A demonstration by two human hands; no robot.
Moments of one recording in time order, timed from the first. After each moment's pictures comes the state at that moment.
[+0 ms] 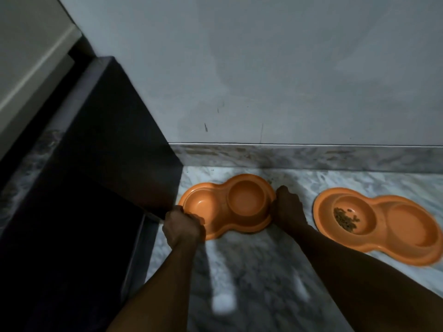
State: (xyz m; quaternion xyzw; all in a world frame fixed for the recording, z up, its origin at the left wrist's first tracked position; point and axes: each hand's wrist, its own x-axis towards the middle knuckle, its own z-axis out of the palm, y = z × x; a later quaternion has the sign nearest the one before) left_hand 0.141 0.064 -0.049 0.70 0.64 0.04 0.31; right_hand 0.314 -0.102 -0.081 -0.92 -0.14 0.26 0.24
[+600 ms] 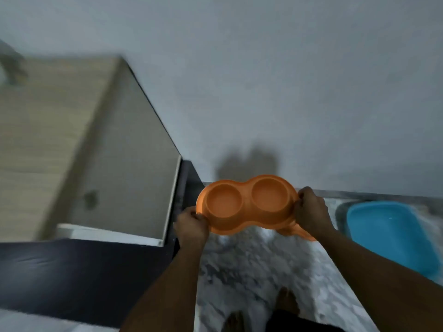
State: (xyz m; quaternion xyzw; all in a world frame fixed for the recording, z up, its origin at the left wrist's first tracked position) left_hand 0.086 -0.009 0.464 0.67 0.62 0.07 0.40; right_hand 0.283 -0.209 0.434 -0.94 -0.11 0.21 0.25
